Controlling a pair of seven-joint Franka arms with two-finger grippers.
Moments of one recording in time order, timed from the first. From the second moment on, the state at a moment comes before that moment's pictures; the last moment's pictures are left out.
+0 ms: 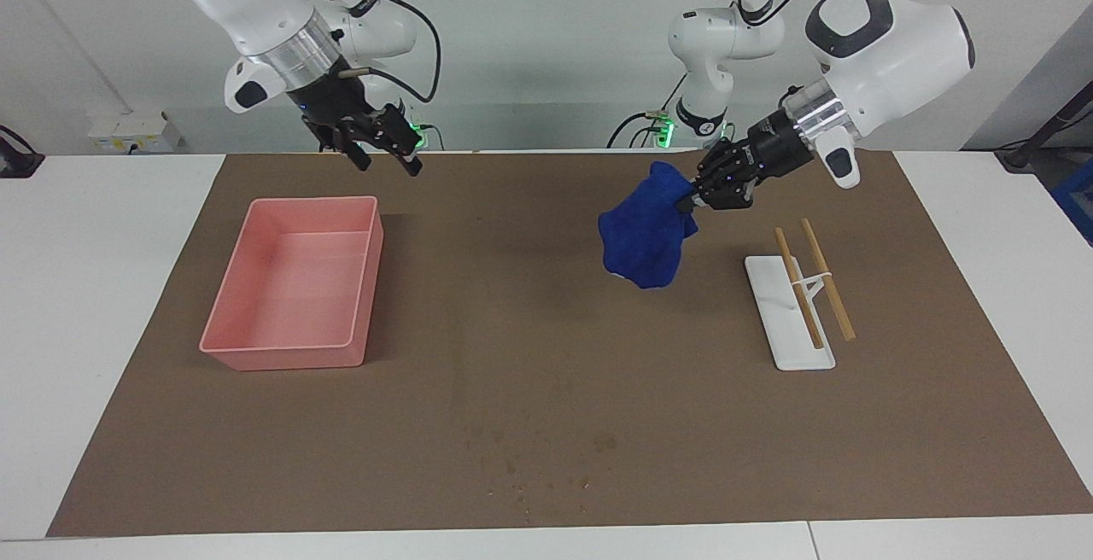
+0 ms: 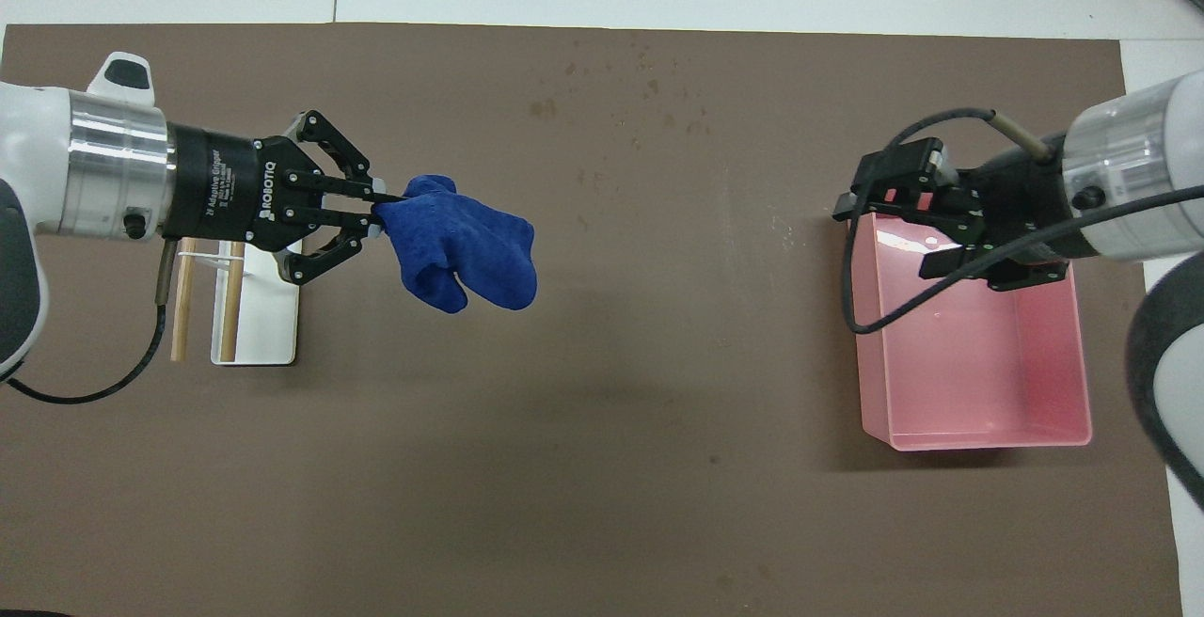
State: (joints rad) left arm -0.06 0.01 -0.14 -1.76 -0.86 1.86 -1.32; right arm 0.12 0.00 0.07 -1.57 0.38 1.69 0.74
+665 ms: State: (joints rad) left arm -0.26 -0.06 -0.14 -1.85 -1.03 2.17 -1.53; right arm 0.28 0.08 0.07 -1.58 0.53 2.05 1.54
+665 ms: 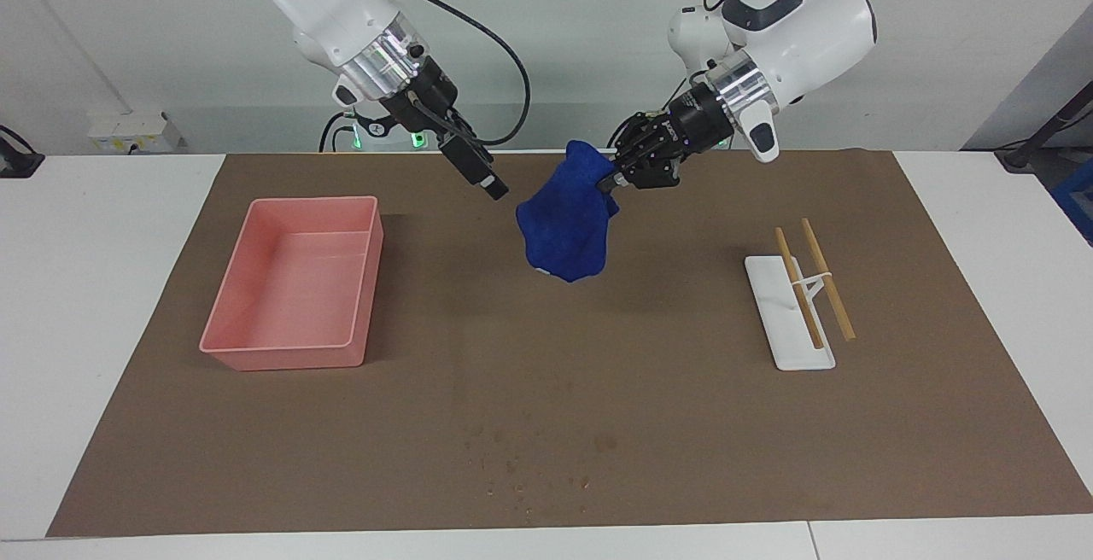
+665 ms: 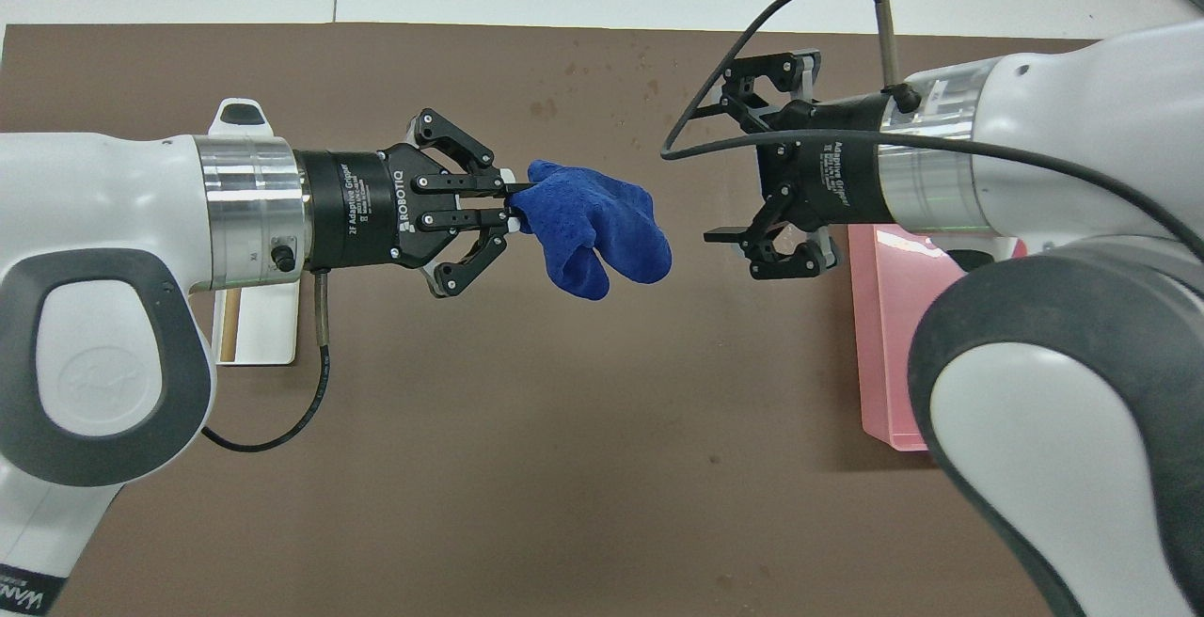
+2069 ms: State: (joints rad) left arm -0.39 -0.09 -0.13 -1.87 -1.04 2.39 -1.67; right arm 0.35 0.08 0.06 -1.63 0.60 2.10 1.80
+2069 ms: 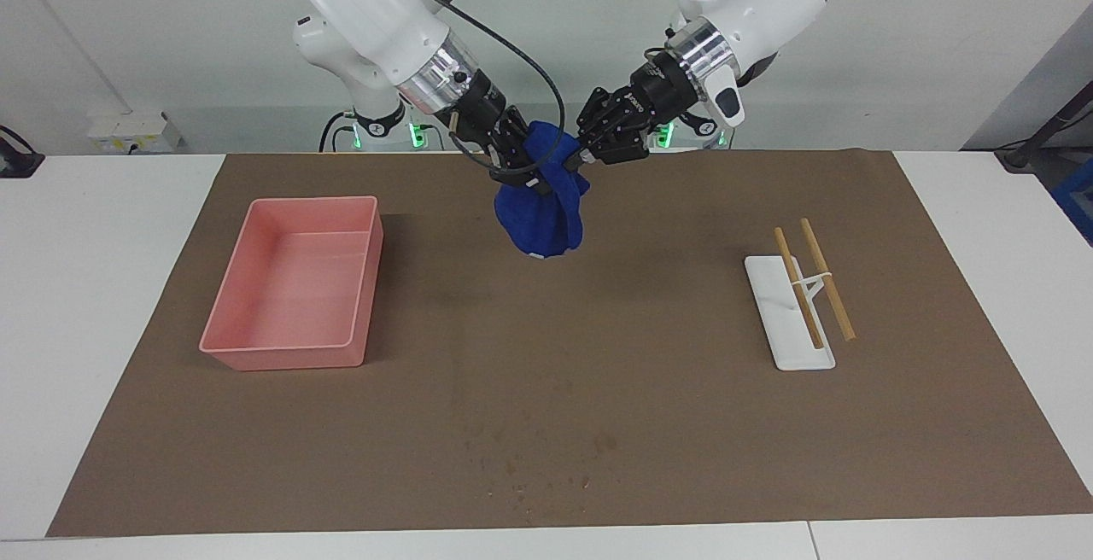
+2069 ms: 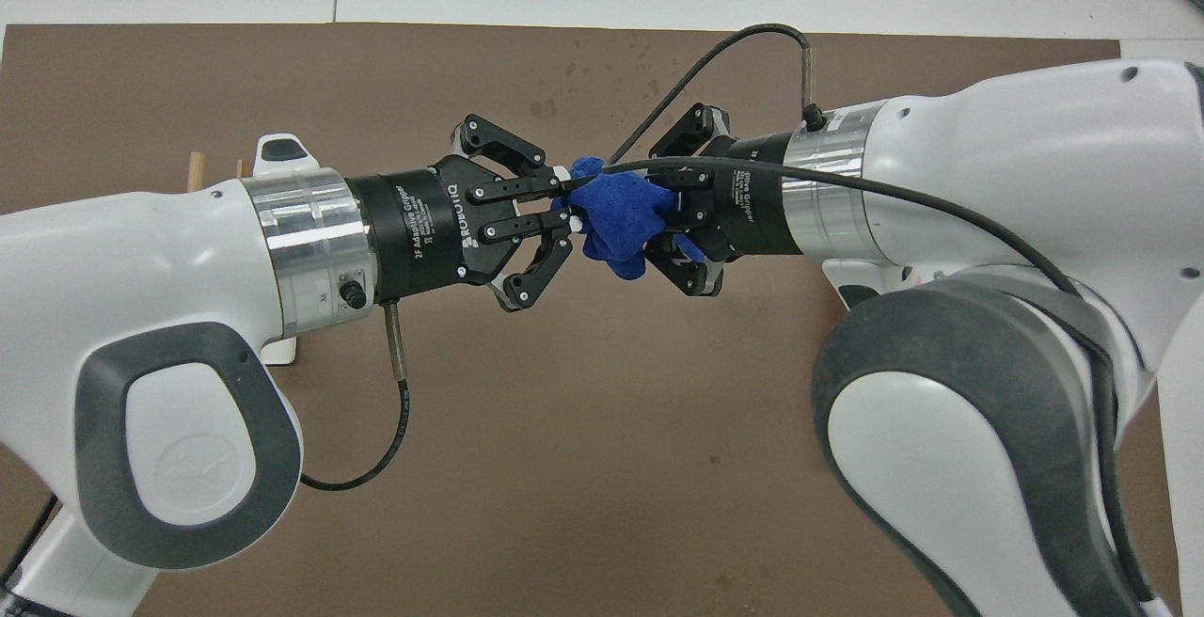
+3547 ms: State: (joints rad) left arm -0.12 -0.09 -0.11 -1.79 -0.15 1.86 -0.44; right arm 0.26 0.31 0.05 -1.88 0.16 2.52 0.80
